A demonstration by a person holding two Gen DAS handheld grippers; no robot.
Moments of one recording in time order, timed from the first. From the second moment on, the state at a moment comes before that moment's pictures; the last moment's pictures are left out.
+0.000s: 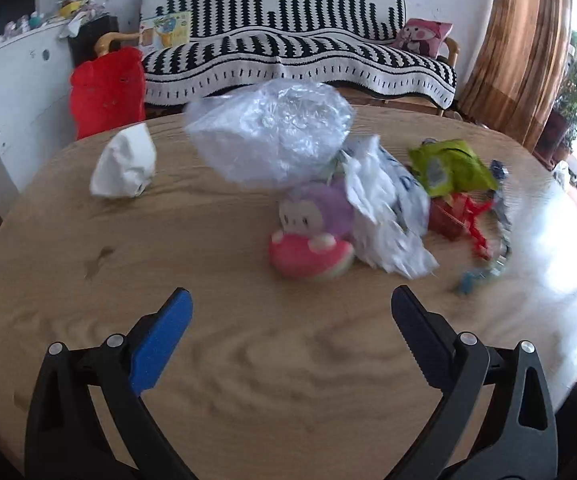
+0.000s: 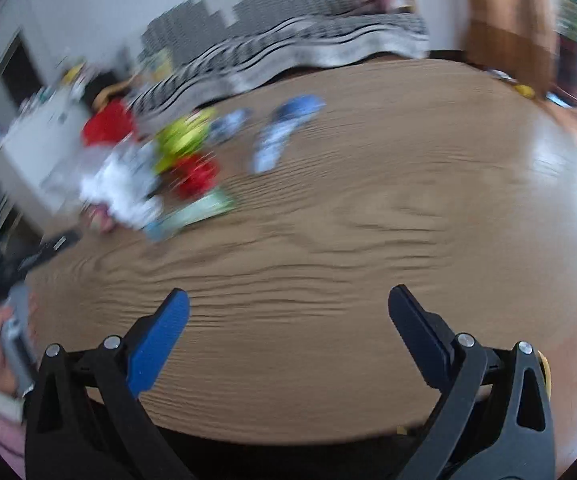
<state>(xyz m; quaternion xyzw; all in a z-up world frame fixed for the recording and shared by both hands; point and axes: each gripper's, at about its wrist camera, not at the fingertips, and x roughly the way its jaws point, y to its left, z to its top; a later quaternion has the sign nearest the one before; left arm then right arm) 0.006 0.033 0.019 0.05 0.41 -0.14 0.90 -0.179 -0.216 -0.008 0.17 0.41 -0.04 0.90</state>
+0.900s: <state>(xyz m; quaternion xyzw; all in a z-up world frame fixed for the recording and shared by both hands) 0.049 0.032 -0.009 0.01 0.43 -0.29 0.85 -0.042 -0.147 -0.033 0.16 0.42 -0.05 0.89</state>
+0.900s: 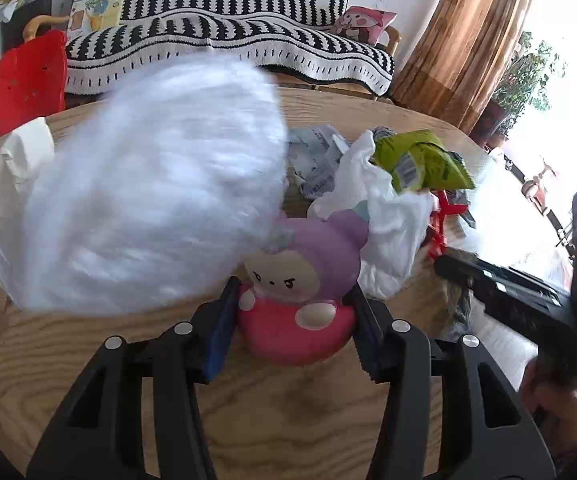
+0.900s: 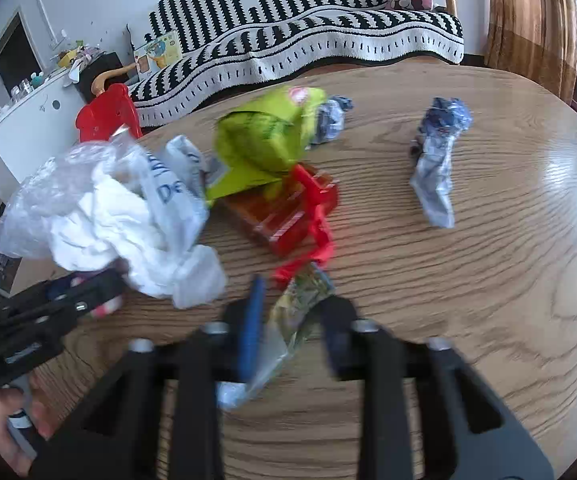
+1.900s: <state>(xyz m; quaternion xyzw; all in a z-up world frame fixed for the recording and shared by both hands) 0.031 0.083 0.021 0.01 0.38 -0.18 0.91 -0.109 -0.223 -0.004 0.12 0.36 -0.09 0.92</state>
